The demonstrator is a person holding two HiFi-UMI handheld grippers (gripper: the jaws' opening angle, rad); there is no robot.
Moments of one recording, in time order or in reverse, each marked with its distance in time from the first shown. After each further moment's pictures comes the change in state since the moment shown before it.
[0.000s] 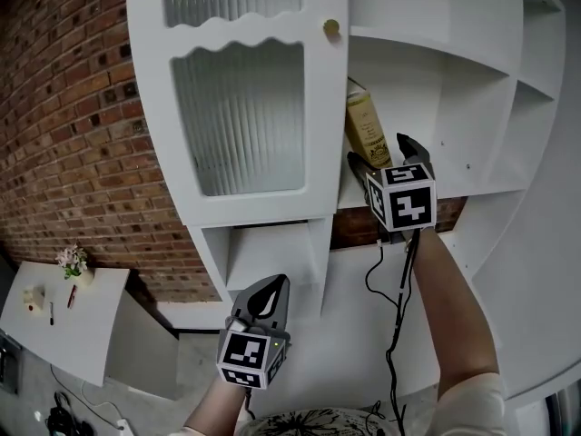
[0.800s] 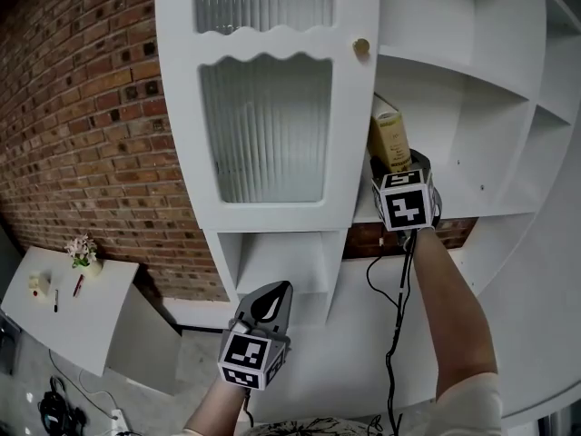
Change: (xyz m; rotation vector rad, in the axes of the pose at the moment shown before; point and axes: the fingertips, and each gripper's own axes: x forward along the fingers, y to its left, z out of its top) left arm -0.002 0.022 0.000 -0.021 0.018 0.029; right arm 0.042 -0.006 0.003 -0.120 0.061 -0.060
